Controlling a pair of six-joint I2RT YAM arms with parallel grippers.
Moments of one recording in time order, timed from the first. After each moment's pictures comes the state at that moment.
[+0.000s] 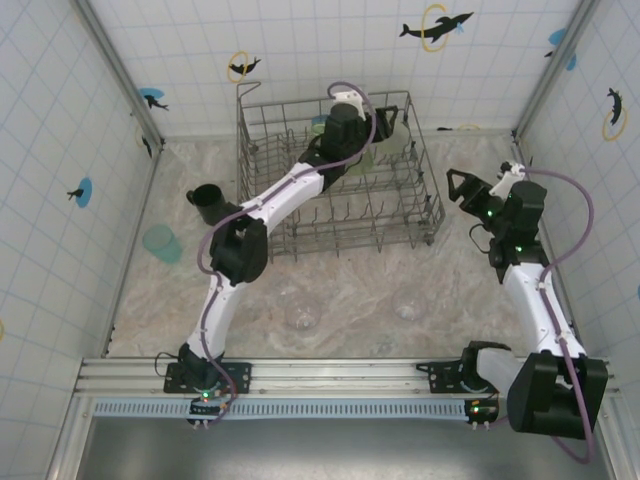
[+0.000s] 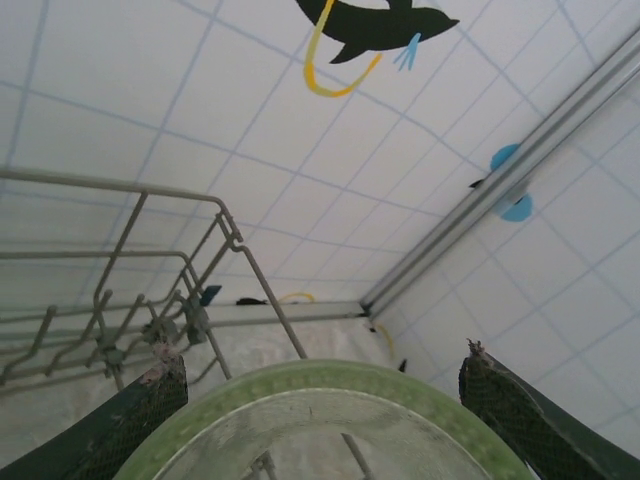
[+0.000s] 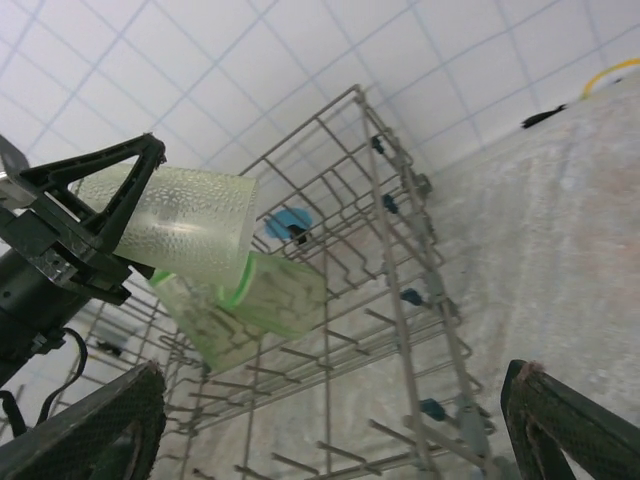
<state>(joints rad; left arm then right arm) -0.69 2.36 2.14 0.12 0.02 -0.57 -0.07 1.04 0.71 0.08 -0.37 0.57</state>
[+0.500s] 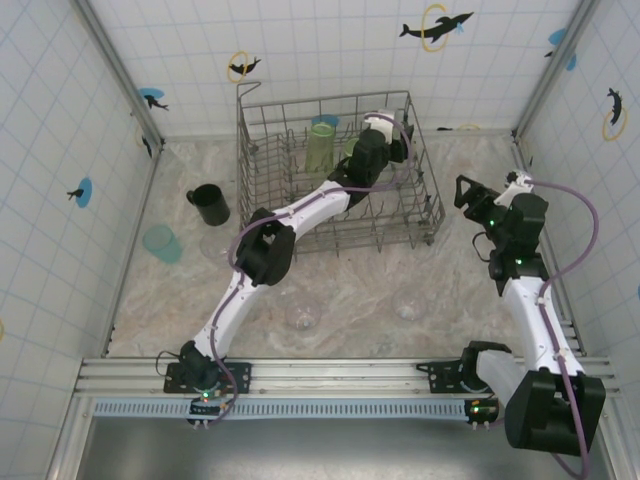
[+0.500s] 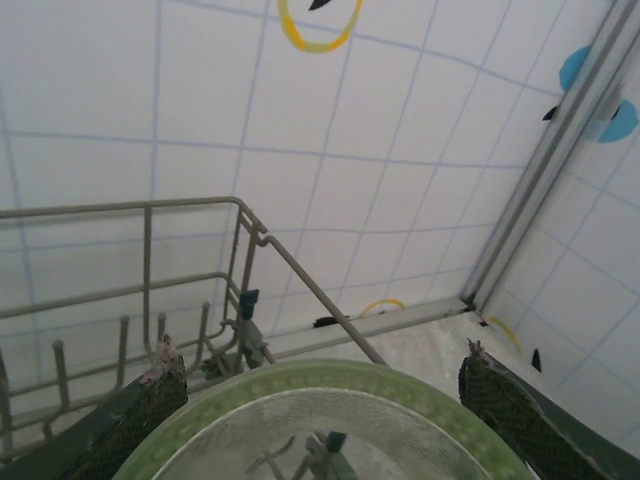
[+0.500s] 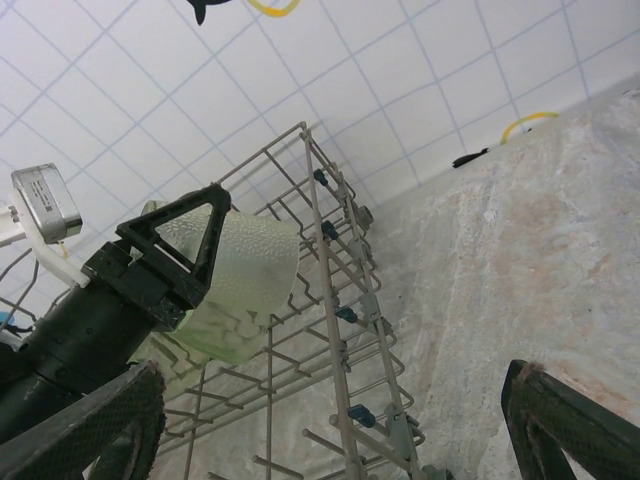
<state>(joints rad) -0.77 2.54 2.23 0.27 -0.18 -0.23 -0.08 0.96 0.63 0.11 -0.26 0.53</state>
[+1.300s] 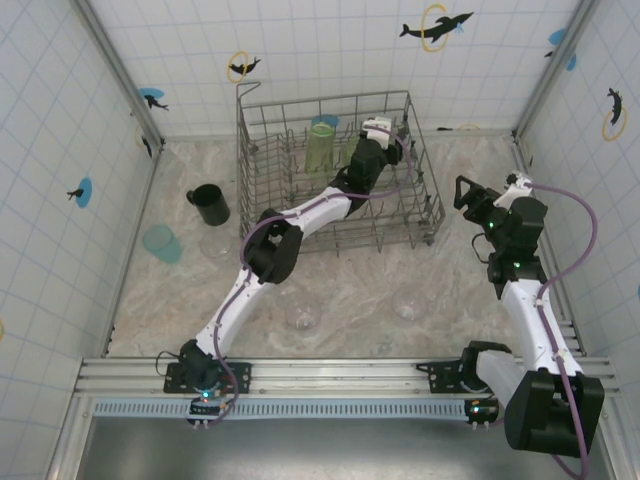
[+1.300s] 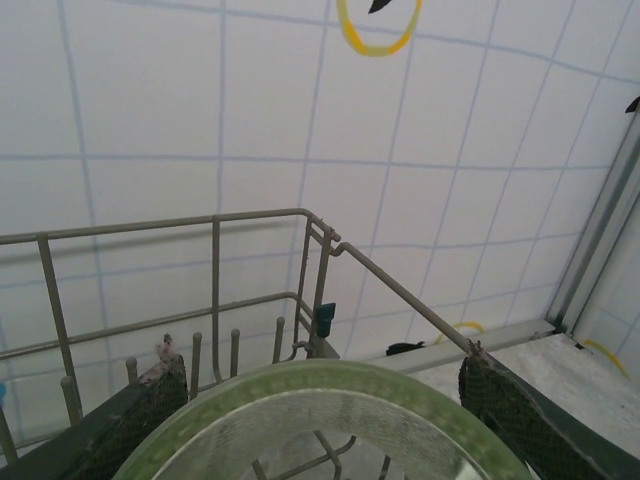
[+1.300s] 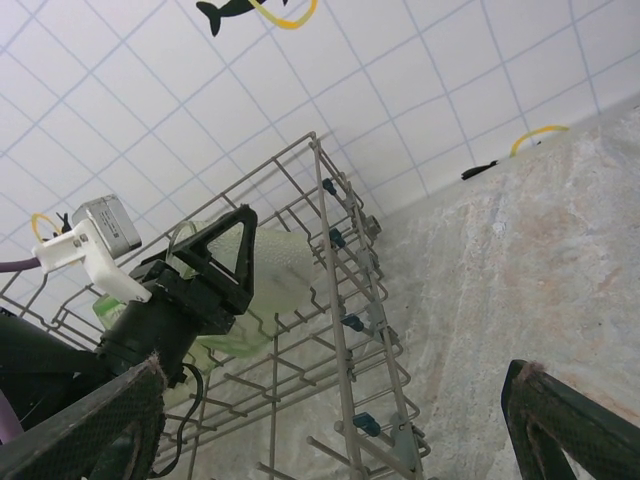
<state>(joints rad) -0.75 2.65 2.26 0.43 -0.26 -0.11 -0.08 0.96 0.60 0.17 -0.27 0.53</state>
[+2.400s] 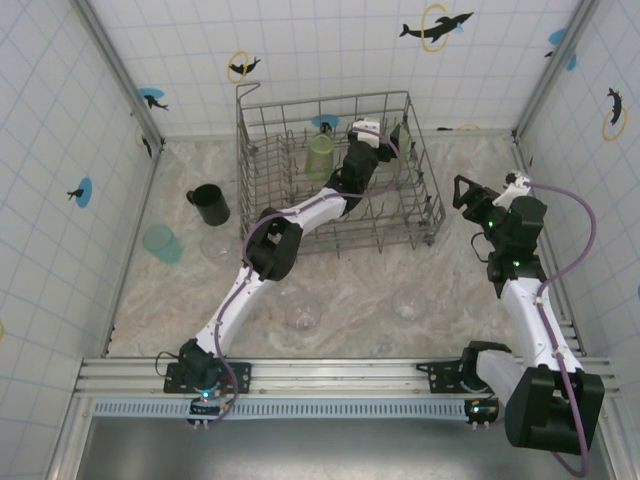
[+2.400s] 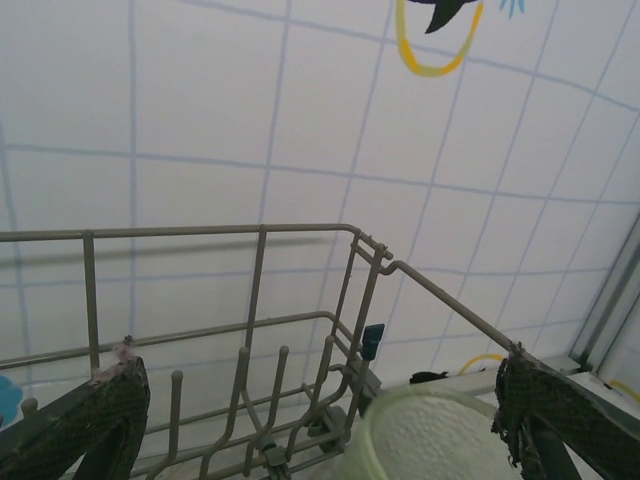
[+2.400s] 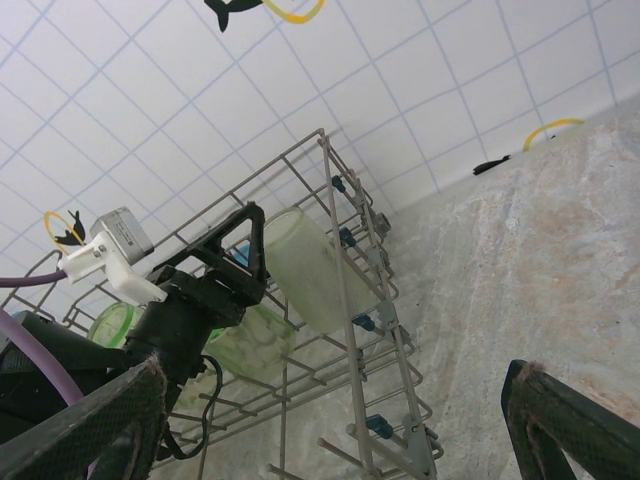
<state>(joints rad) -0.72 2.71 2.26 0.54 -0.25 -0.15 -0.08 0.97 0.60 0.18 -0.29 0.54</state>
